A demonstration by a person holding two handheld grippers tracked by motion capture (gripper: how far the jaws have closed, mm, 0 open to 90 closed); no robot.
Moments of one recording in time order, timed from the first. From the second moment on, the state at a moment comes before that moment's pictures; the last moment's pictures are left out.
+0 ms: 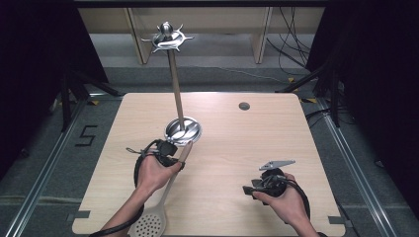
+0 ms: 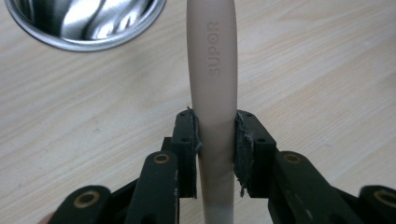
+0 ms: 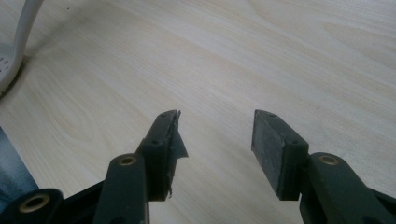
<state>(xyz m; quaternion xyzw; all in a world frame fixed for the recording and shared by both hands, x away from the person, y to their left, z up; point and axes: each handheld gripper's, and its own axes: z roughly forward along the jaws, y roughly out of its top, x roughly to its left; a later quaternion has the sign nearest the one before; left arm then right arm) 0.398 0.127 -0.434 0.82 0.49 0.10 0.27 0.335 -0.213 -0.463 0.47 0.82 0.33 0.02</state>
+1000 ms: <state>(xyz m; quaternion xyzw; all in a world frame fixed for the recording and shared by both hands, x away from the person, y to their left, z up) 0.368 0.186 -0.375 0.76 0.46 0.18 0.42 0.336 -0.212 -0.464 0.45 0.82 0.35 0.02</state>
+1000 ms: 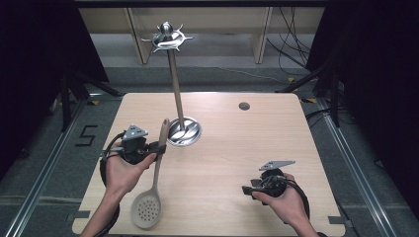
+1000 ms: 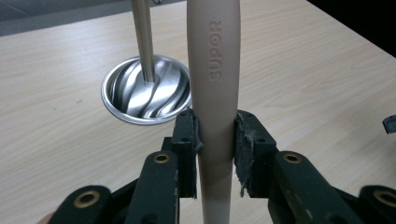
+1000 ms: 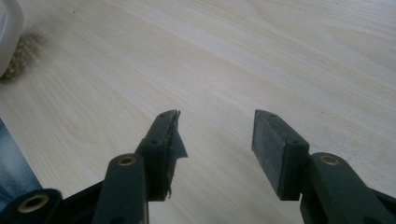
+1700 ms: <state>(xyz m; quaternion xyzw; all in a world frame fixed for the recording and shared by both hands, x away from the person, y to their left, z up) 0.362 0.197 -0.358 0.71 0.45 0.23 0.49 0.336 -0.211 -0.463 0.44 0.82 0.36 0.04</state>
